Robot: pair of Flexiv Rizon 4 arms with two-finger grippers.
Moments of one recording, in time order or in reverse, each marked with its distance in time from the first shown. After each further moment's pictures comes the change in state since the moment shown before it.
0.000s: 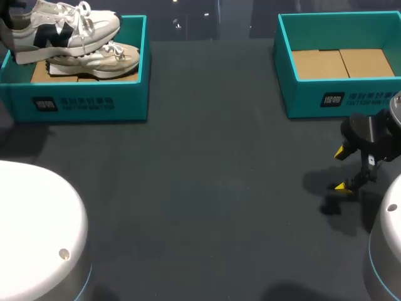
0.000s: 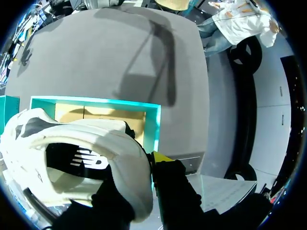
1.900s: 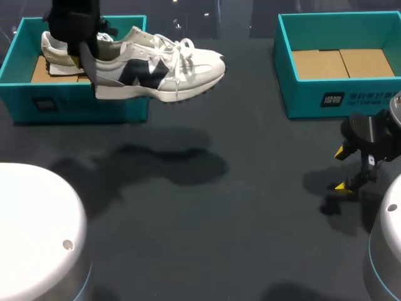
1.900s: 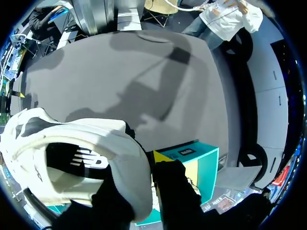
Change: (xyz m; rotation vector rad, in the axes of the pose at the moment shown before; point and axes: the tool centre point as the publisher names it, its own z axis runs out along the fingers) left arm -0.221 -0.212 -0.085 -0.012 0.001 0.230; right arm 0.000 0.000 0.000 0.000 0.000 0.000
